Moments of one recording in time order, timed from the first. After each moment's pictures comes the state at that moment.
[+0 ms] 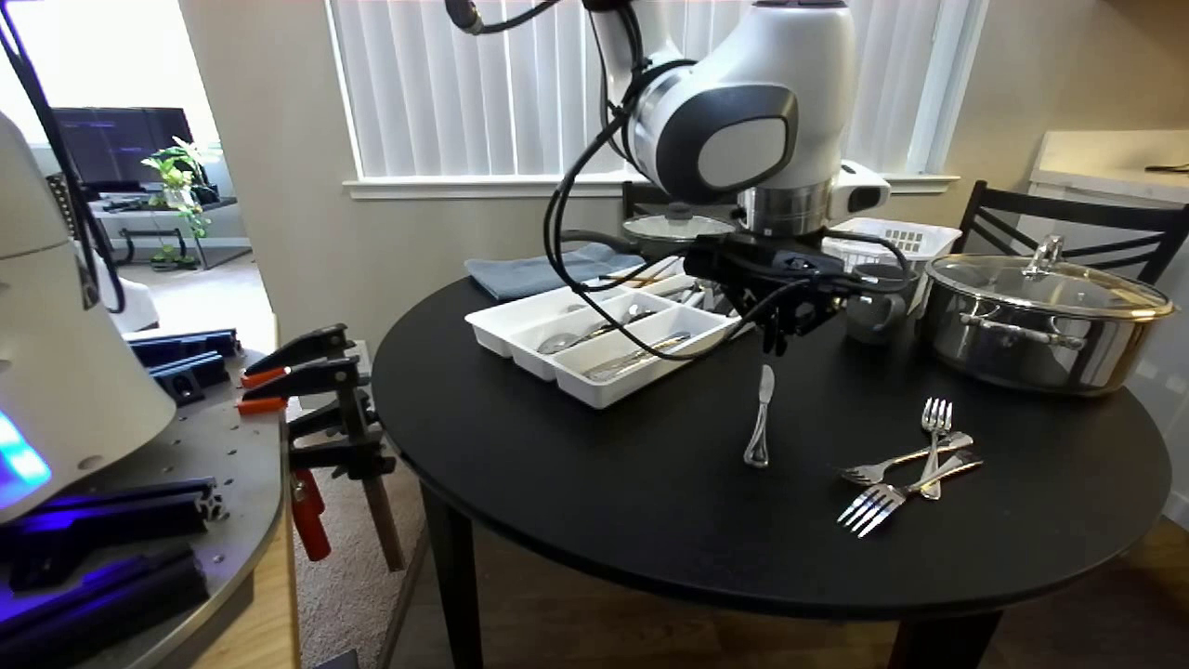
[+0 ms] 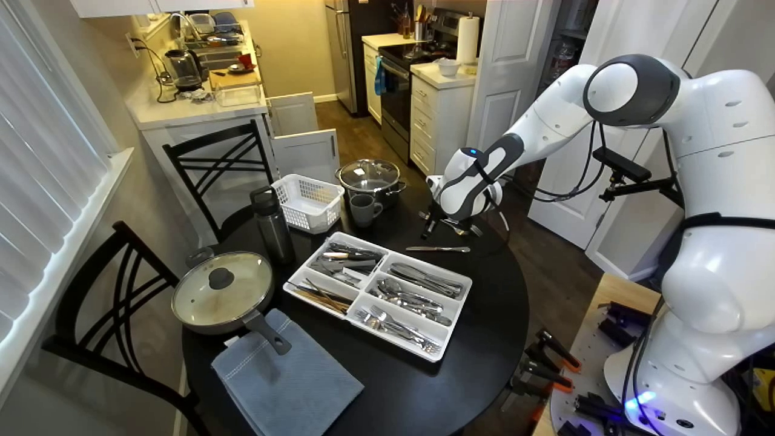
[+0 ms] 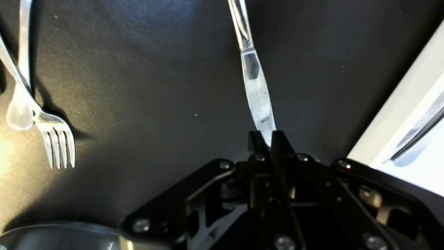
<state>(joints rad) -0.63 0.76 0.39 -2.01 -0.11 2.97 -0.62</state>
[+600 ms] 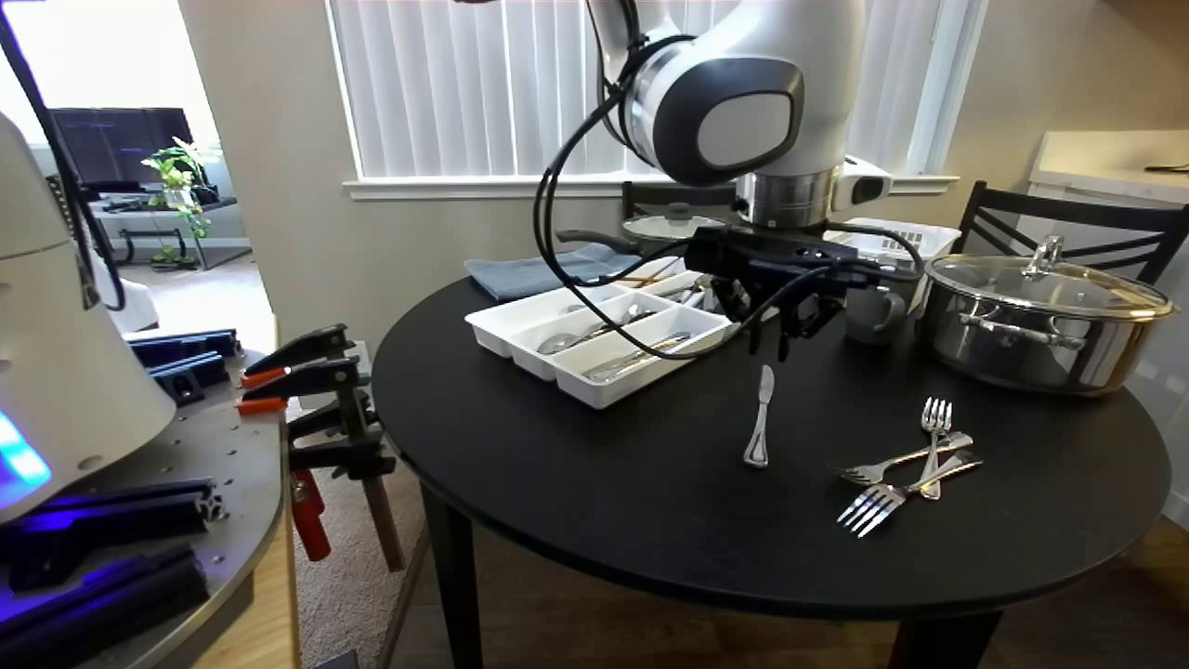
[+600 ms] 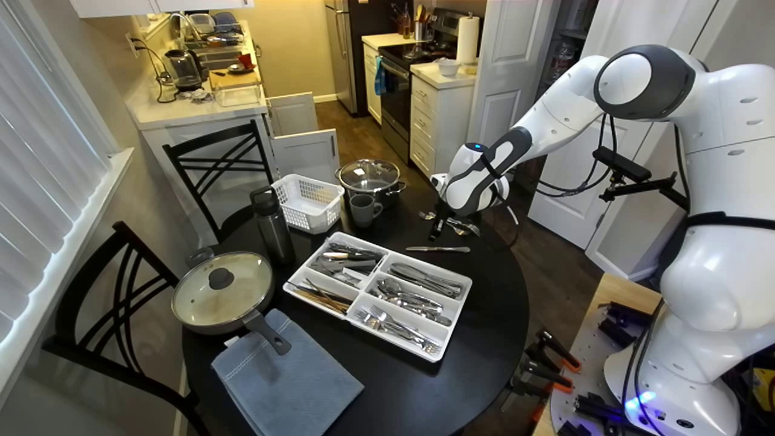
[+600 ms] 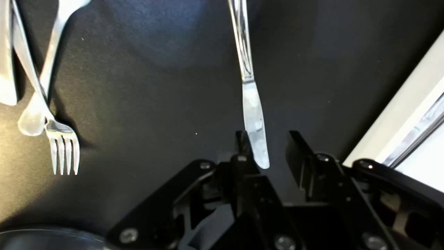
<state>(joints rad) -0.66 0.71 0.39 -2.06 -0.12 2.90 -0.72</state>
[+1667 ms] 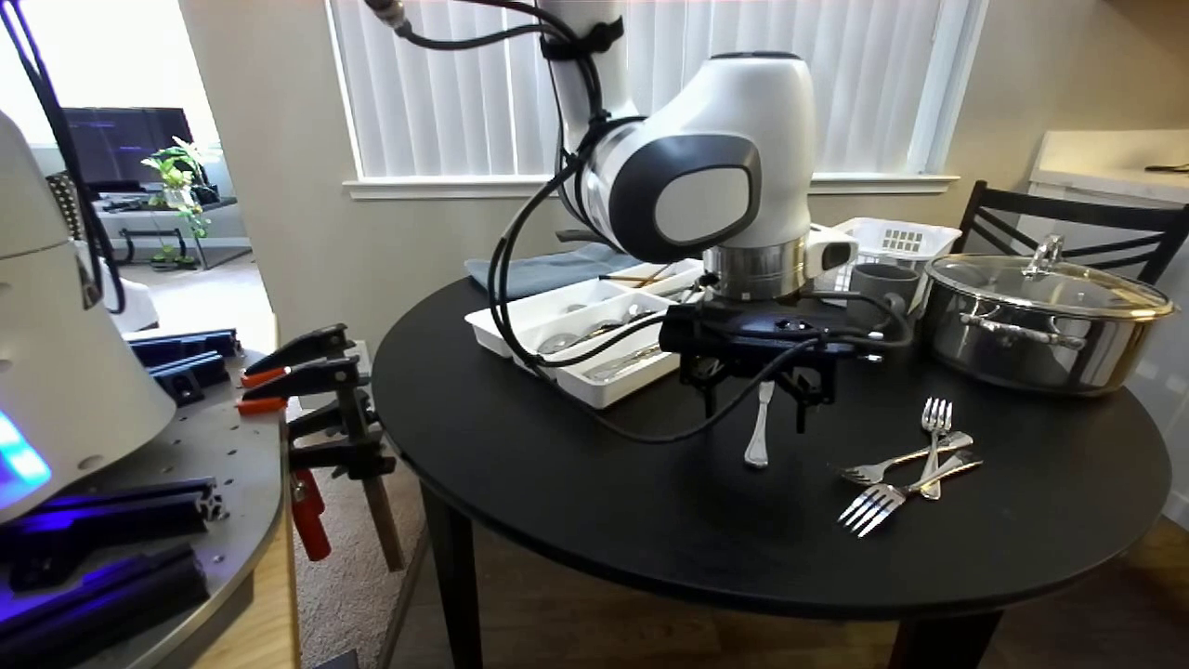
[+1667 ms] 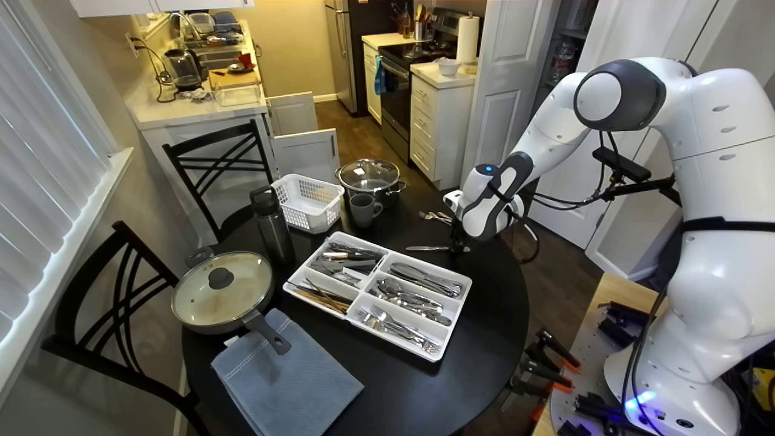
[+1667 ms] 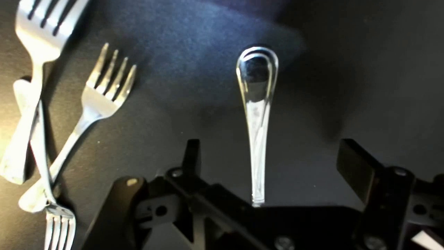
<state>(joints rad) -0.51 0.74 0.16 -2.15 -0.20 3.07 -0.77</state>
